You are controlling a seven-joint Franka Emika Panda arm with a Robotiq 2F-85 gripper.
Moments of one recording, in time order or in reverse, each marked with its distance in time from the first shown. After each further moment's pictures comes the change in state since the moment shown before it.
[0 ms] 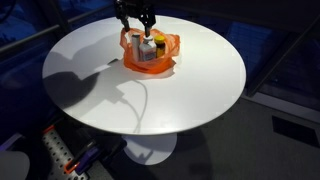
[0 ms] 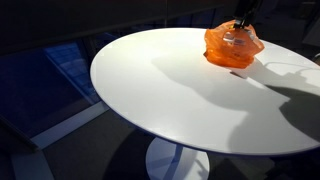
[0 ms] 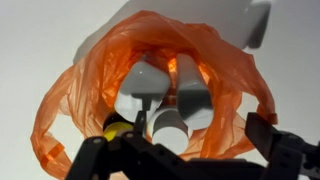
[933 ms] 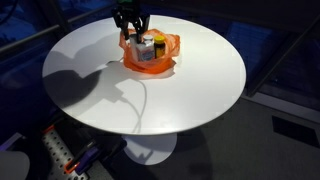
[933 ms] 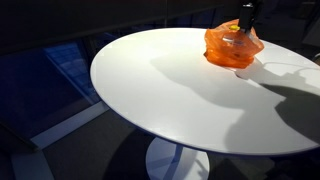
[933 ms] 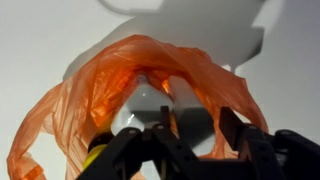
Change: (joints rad) arm 0.001 0.018 0.011 0.014 0.000 -0.088 -0.036
